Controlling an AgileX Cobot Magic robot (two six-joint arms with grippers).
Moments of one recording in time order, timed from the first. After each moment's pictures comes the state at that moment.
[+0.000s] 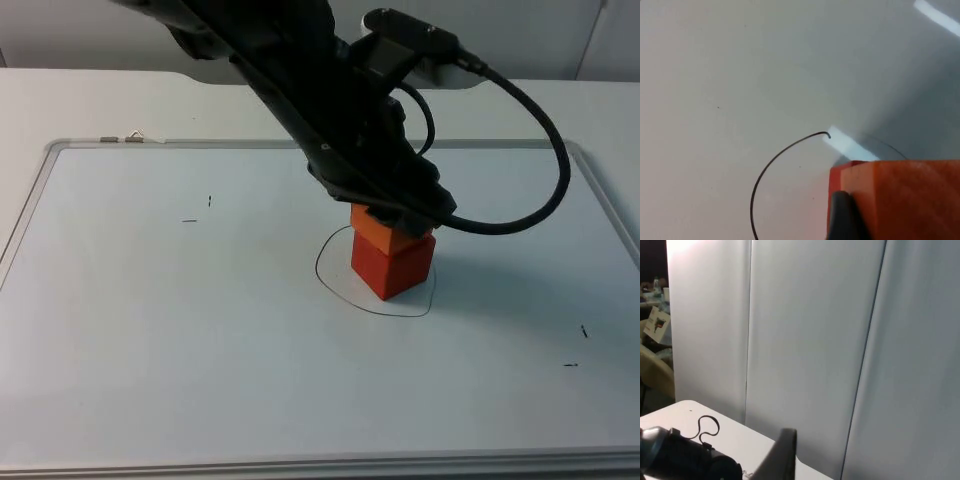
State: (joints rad) right arm 0.58 0.63 -1.00 -0.04 0.46 -0.14; left arm -0.64 2.14 -1.49 -0.48 0.51 0.64
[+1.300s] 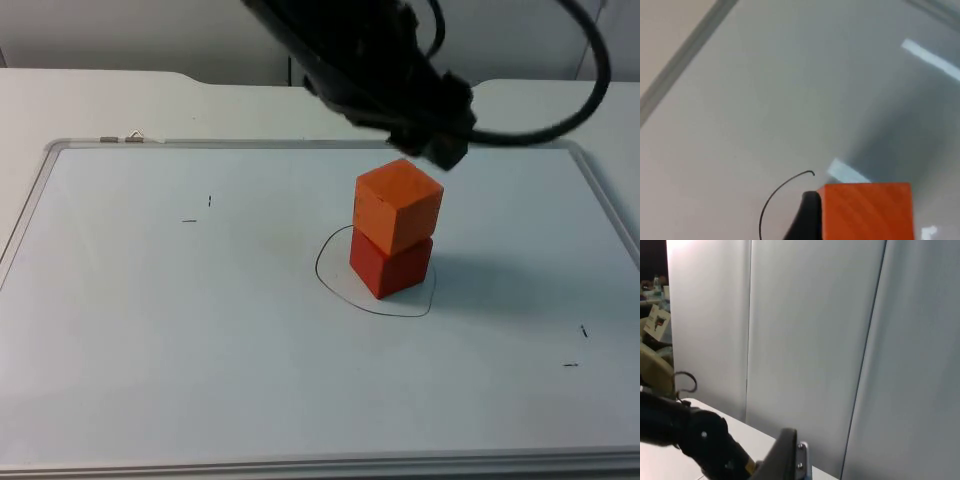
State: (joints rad) right arm 0.58 0.63 -0.99 -0.04 0.47 -0.14; left arm -0.64 1.98 -1.50 -0.48 0.57 0.65
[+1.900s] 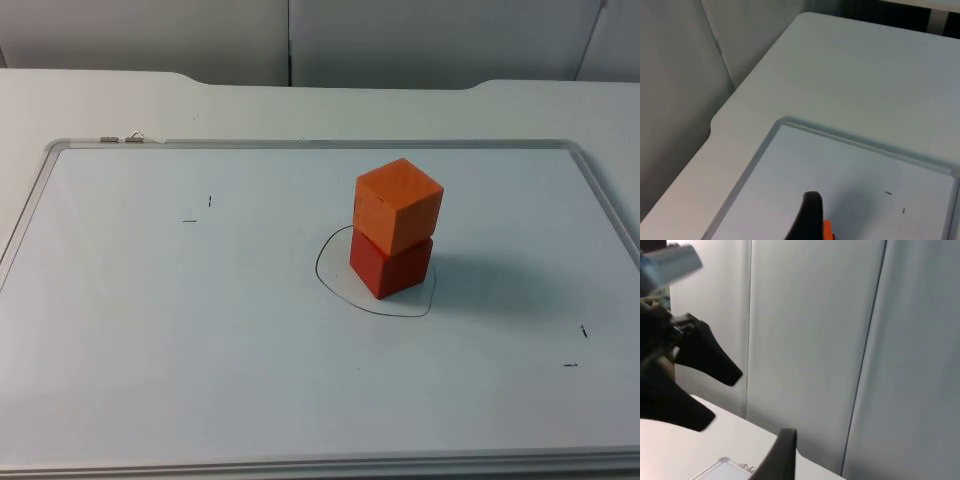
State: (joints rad) right arm 0.58 0.63 -0.99 -0.04 0.48 -0.14; left arm -0.64 1.35 -1.50 -0.43 0.84 0.65
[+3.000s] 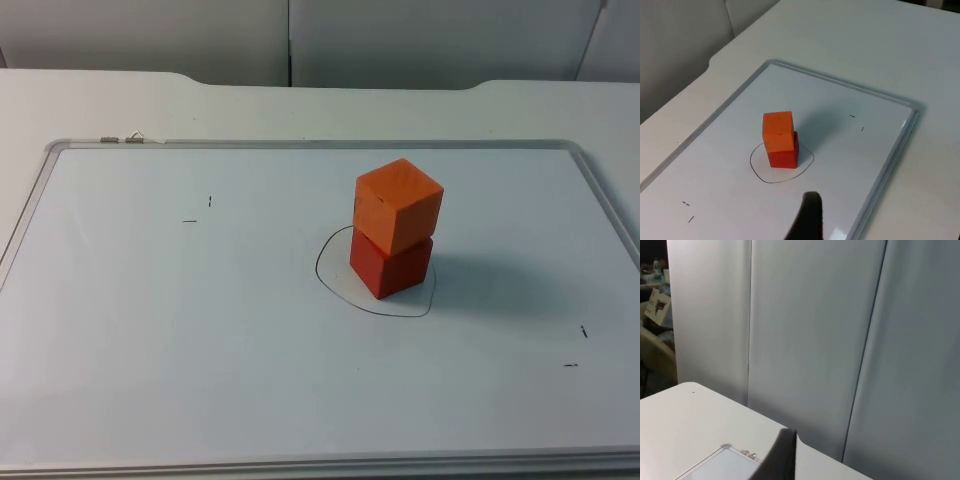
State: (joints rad) right arm 0.58 0.63 -0.99 -0.04 0.52 -0.14; left arm -0.64 0.59 -0.84 -0.34 0.86 0.46
